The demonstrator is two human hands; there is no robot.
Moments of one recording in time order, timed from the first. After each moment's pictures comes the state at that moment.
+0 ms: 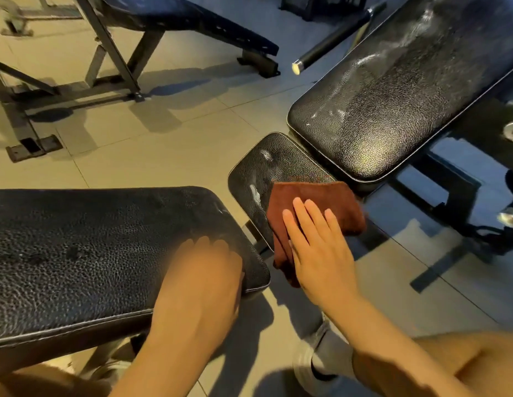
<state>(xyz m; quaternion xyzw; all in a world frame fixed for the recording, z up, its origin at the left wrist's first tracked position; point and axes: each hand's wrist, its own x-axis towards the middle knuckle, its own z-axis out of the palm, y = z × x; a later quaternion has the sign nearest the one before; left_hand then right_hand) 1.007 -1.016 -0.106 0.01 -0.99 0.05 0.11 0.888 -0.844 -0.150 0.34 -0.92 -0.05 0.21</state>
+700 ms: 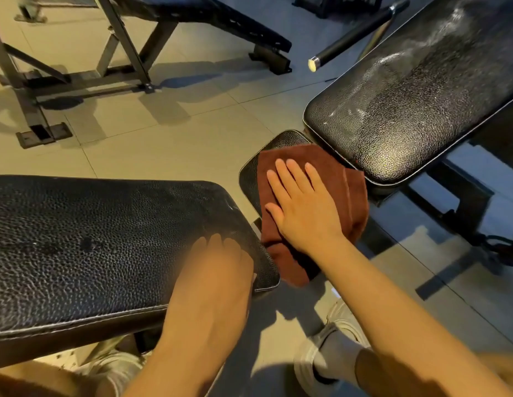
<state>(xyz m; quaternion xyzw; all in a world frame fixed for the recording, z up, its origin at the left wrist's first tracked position) 1.013 -1.013 -0.112 0.03 -0.99 0.05 0.09 0.831 -0.907 -0.125 0.35 -0.92 -0.15 0.13</state>
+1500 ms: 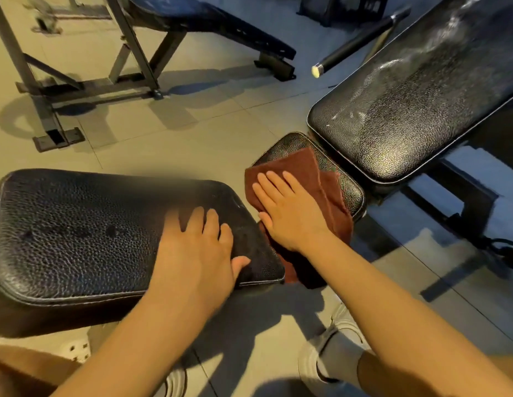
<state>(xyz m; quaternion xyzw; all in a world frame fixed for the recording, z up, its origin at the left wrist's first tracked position) 1.008 -1.039 -0.061 0.10 -0.97 0.15 -0.13 0.834 -0.924 -0.134 0.43 -0.87 -0.23 0.08</state>
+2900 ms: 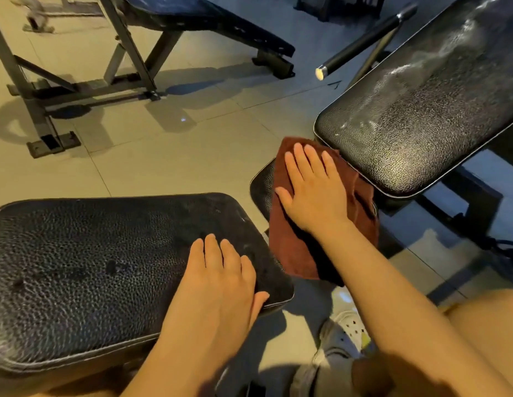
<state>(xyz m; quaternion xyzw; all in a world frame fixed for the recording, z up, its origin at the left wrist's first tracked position) 1.008 -1.037 -0.076 -0.02 -0.99 0.09 -0.12 0.800 -0.930 -0.109 0.29 -0.94 -0.13 0.14</state>
